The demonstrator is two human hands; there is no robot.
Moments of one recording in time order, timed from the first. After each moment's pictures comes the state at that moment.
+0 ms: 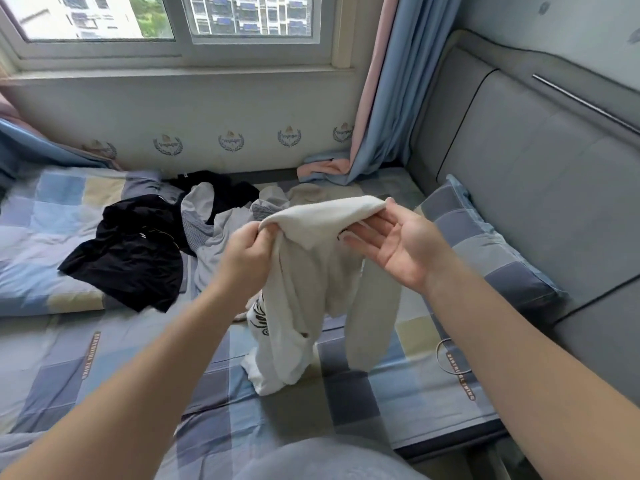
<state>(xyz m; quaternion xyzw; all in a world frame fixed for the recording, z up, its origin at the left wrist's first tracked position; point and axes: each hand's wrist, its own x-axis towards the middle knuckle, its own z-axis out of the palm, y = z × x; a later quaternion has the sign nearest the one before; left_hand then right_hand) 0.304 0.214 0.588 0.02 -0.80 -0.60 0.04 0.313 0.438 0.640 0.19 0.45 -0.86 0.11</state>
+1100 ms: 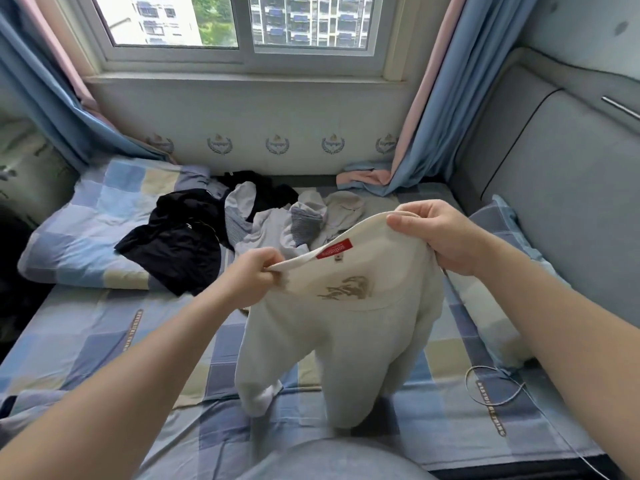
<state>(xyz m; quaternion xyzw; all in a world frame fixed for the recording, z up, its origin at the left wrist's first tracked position) 0.301 0.122 0.540 -0.03 -0.90 -0.44 -0.07 0.284 0.437 0.655 -0.11 0.73 -0.63 0.22</state>
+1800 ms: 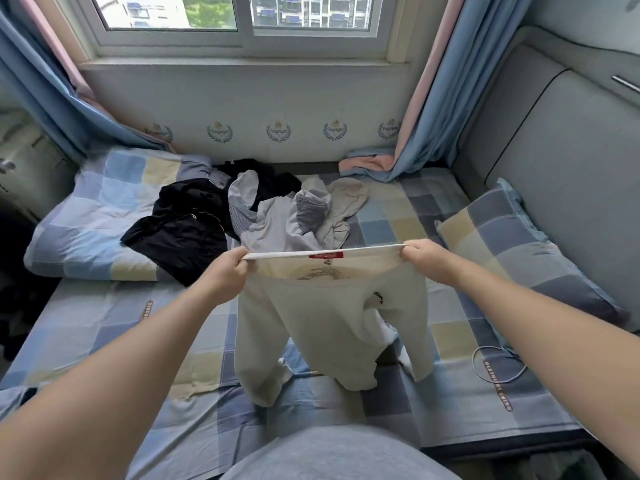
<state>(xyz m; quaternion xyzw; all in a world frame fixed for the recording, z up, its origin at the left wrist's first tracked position) 0.303 0.047 0.508 0.08 -0.92 -0.37 -0.08 0.266 0.427 0.545 -0.01 0.92 -0.34 0.20</state>
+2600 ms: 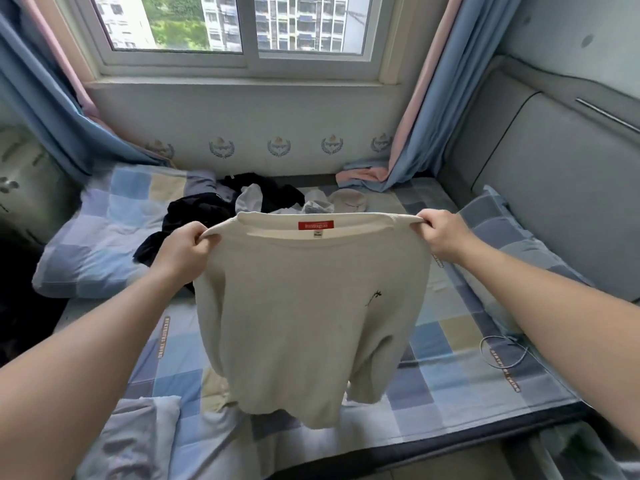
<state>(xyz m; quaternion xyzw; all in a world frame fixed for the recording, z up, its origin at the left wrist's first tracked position) 0.313 -0.136 0.566 0.08 -0.93 -0.36 0.04 0.300 0.316 0.610 0.01 0.97 -0.26 0.00</state>
